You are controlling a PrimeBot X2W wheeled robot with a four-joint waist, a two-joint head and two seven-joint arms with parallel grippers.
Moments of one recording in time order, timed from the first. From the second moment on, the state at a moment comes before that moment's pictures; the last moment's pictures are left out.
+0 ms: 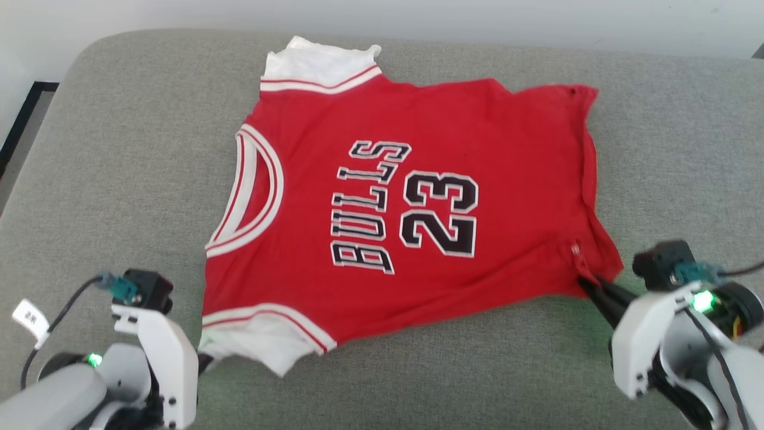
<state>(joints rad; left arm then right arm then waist) -0.54 0.94 -1.08 0.07 -1.30 0.24 0.34 -0.25 -0.48 0.34 0.18 0.50 0.13 0.32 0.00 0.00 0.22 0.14</state>
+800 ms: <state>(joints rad) -0.64 1.15 -0.98 -0.22 -1.21 0.35 0.34 0.07 -0.29 0.03 -0.37 0.39 0.13 0.57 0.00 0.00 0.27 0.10</state>
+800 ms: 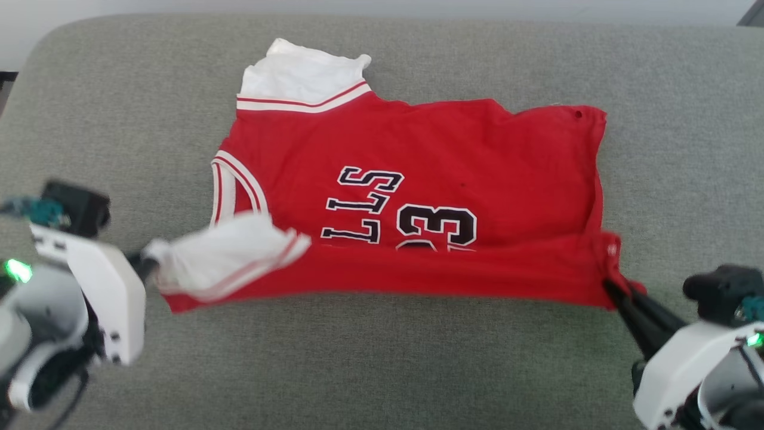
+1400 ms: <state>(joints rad) -1.01 0.83 -1.03 0.37 -1.04 0.02 0.45 -0.28 -0.15 0.01 -0.09 0.24 0.13 0.56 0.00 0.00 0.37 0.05</state>
